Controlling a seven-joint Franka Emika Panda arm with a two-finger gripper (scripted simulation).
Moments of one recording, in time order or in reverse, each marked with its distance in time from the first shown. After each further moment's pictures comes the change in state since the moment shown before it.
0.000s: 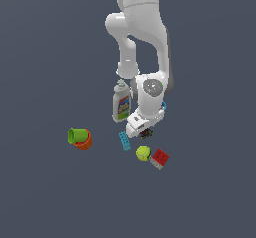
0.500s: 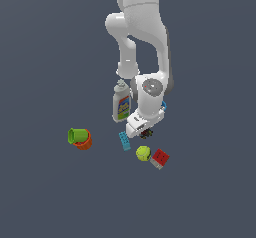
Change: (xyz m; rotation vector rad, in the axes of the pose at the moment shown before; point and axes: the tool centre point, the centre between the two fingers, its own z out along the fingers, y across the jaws) arm 0.002 0.002 -0.001 -0.005 0.008 0.002
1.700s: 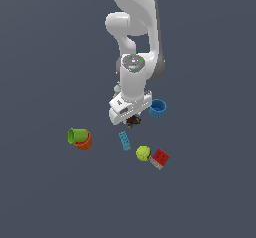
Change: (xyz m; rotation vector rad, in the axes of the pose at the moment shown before) arm -0.056 0.042 -0.074 0.001 -0.003 -0.001
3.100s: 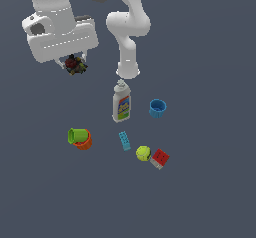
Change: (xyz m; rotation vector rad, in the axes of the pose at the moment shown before) arm -0.171 0.138 -0.241 0.006 -0.002 0.001
